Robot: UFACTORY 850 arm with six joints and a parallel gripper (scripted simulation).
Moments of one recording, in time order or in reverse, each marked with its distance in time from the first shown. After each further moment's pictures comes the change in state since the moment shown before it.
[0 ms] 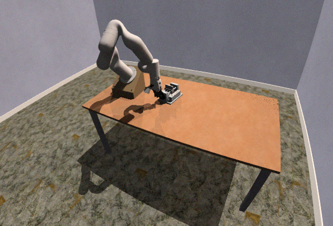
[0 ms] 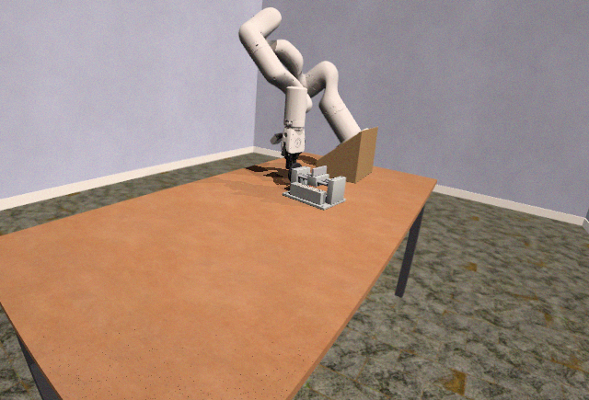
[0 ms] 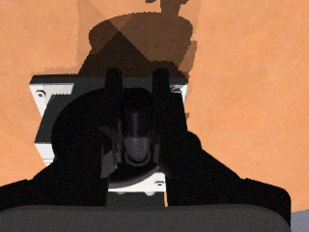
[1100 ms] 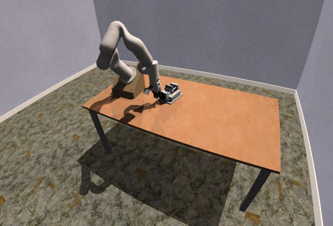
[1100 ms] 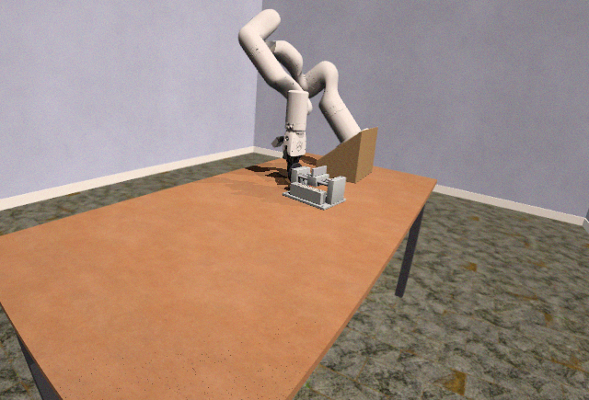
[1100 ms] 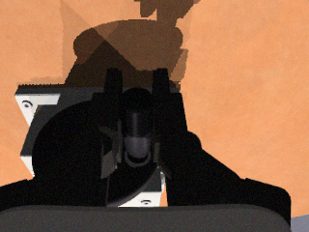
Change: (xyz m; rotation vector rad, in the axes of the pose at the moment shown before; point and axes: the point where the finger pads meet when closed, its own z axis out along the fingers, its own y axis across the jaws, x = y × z) arm 0.000 0.010 0.014 0.000 0.000 0.000
